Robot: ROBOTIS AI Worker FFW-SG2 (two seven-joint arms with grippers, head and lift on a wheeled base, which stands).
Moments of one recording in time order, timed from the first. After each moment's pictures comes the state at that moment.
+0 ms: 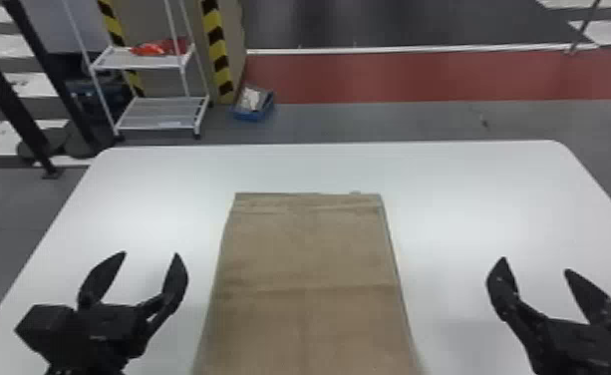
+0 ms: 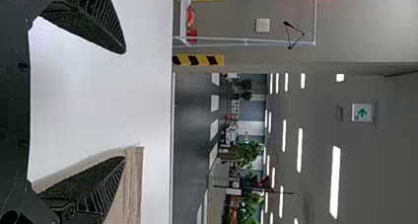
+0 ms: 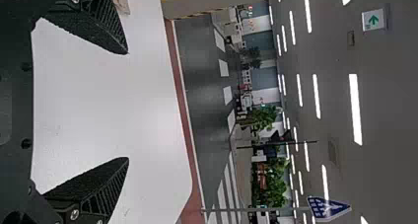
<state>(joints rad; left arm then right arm) 0.50 0.07 0.19 -1.83 0.15 -0.16 -0.18 0.60 -0.07 -0.03 -2.05 -0.22 -0.03 -0.08</state>
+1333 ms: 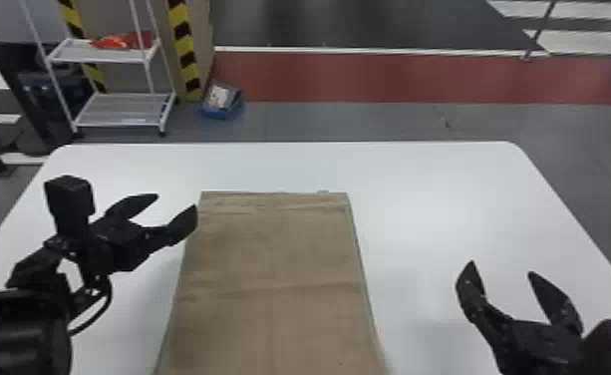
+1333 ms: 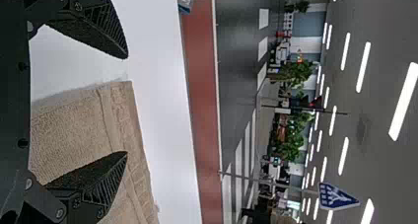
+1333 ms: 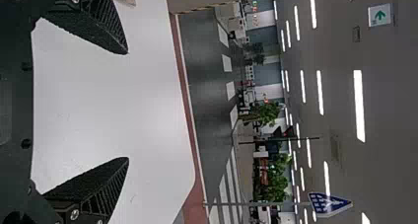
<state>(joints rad) 0.07 0.10 0.19 -1.77 0.01 0.43 -0.58 0.63 -0.07 -0.06 -2.07 -0.22 -0.02 -0.08</state>
